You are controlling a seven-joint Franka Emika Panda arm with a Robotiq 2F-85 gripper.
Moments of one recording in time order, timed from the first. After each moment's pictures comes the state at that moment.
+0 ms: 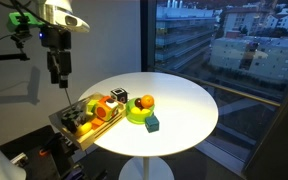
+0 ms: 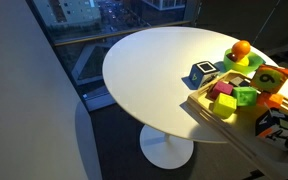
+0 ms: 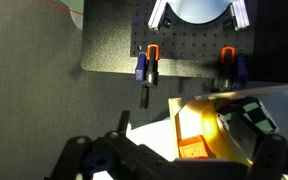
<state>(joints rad) -0.03 -0.74 0.04 -2.64 -0.15 1.61 0.02</state>
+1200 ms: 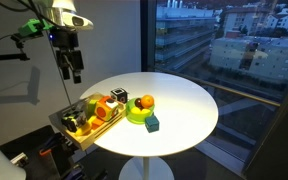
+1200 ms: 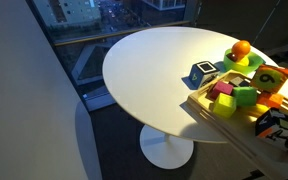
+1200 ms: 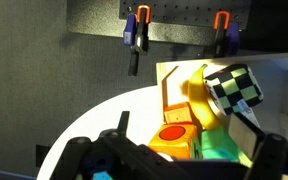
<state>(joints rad) 0.01 -0.70 0.04 -2.64 -0.12 1.78 0.02</state>
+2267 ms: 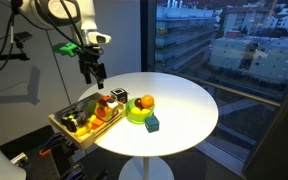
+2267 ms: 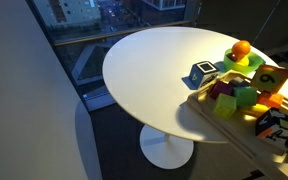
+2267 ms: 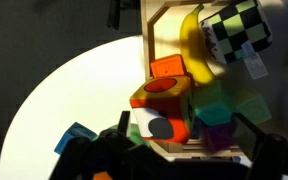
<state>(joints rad) 0.02 -0.43 0.03 -2.60 -0.06 2.11 0.00</state>
